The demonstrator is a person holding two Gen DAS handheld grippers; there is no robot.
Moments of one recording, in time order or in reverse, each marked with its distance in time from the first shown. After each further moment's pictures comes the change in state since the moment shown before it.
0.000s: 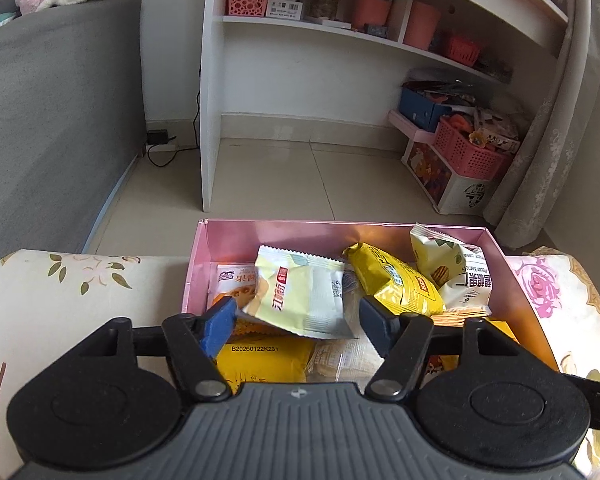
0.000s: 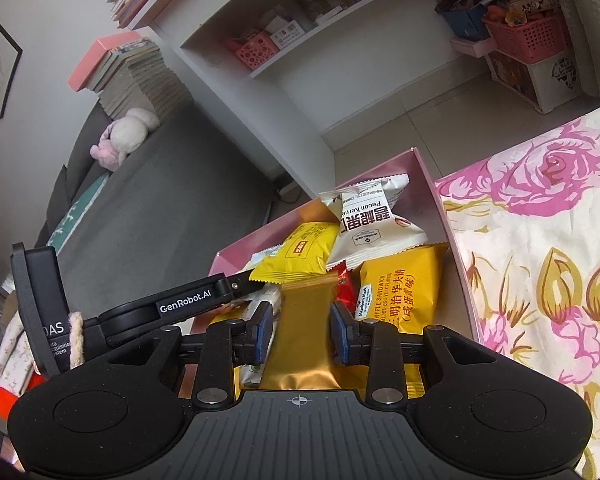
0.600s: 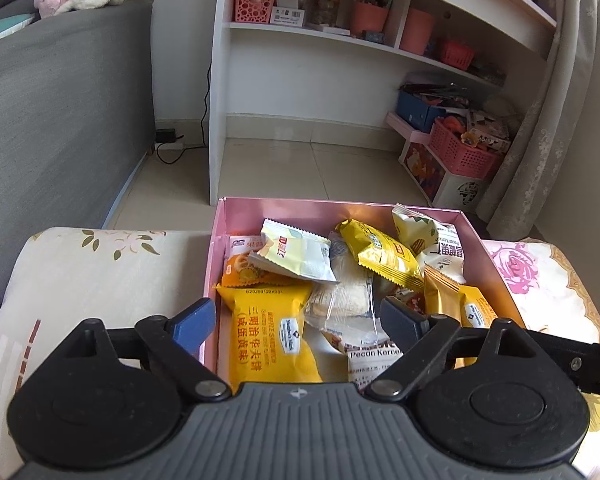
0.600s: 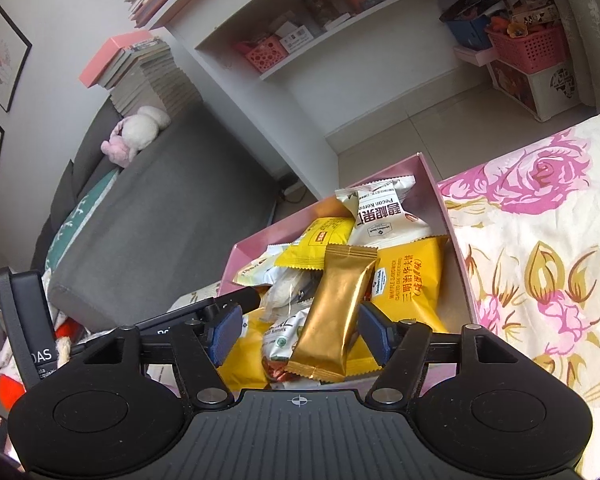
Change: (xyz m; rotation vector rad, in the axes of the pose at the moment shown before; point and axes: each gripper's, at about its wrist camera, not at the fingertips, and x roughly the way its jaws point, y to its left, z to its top) left arm -0.041 0.001 -0.015 -0.008 0.010 0.001; right arm -0.031 0.019 -0.012 -0.027 0.000 -0.020
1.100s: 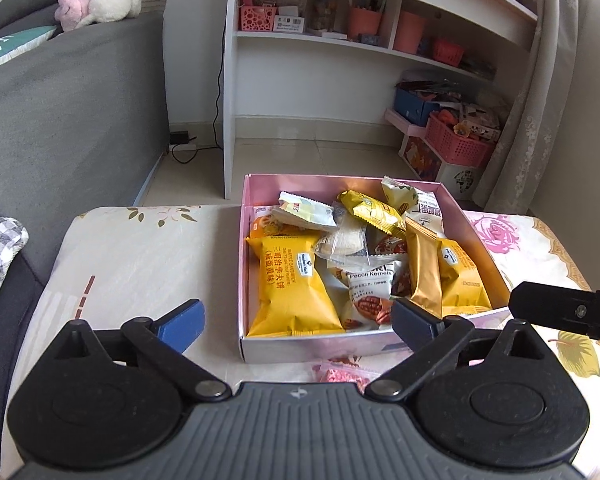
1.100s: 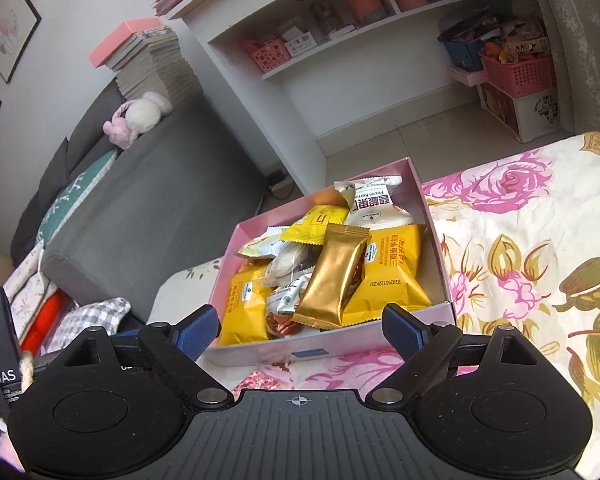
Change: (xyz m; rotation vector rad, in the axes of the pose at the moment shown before) left arm -0.056 -0.002 -0.030 0.030 -0.007 0.029; right arm -0.044 0.030 -0.023 -0.098 -0.012 -0.086
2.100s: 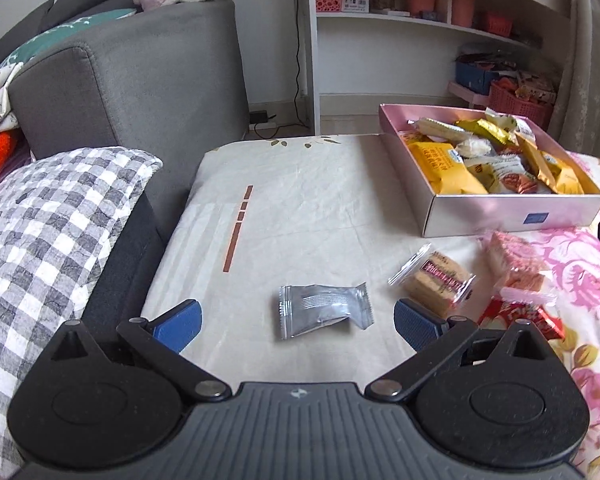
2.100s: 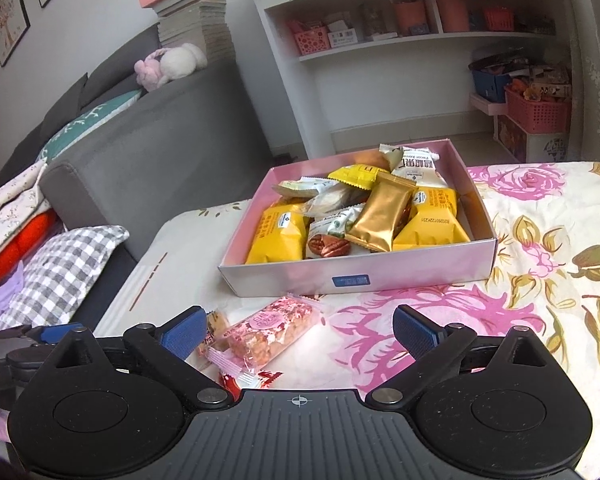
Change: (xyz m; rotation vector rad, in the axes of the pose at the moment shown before) left arm -0.031 0.091 -0.083 0.070 0.009 0.191; right arm 0.009 0.057 -0.072 -0.180 -0.003 -0.065
